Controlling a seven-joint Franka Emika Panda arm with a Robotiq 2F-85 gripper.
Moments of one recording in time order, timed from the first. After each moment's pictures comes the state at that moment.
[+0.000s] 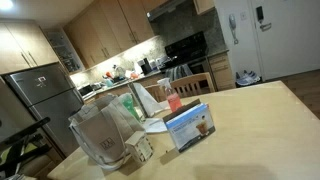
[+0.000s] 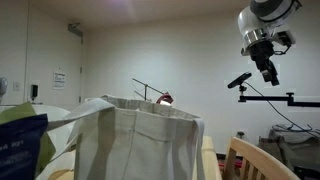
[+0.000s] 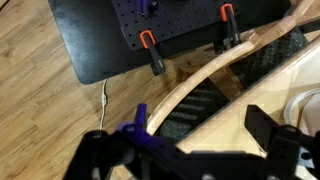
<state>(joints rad) -0.21 -0.57 -0.27 -2.55 -0.06 1.72 -0.08</state>
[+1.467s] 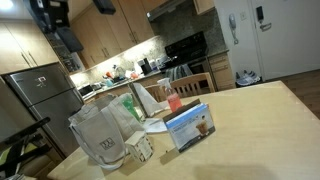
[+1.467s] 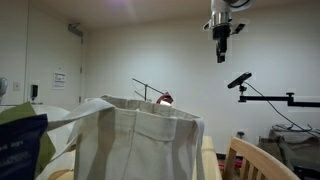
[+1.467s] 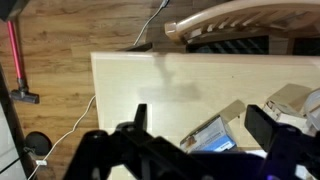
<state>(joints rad) -0.11 -0.30 -0.21 -2.09 -0.21 1.88 -0.55</state>
